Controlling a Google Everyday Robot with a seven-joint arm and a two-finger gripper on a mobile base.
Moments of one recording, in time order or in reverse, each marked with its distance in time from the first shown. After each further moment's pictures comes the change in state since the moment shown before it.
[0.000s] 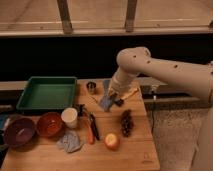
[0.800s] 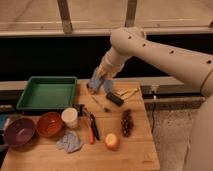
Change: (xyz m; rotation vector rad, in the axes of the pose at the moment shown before) arm -0.050 0.075 -0.044 -0.120 -0.121 -0.159
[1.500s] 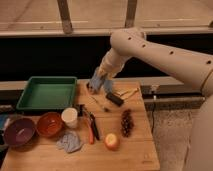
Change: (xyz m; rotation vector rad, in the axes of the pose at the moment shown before) arm -0.011 -0.004 0.004 0.018 -0.046 0.005
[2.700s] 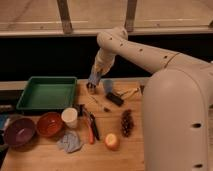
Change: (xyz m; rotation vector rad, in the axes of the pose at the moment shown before) arm -0.062 0.007 0.086 0.103 0.039 -0.120
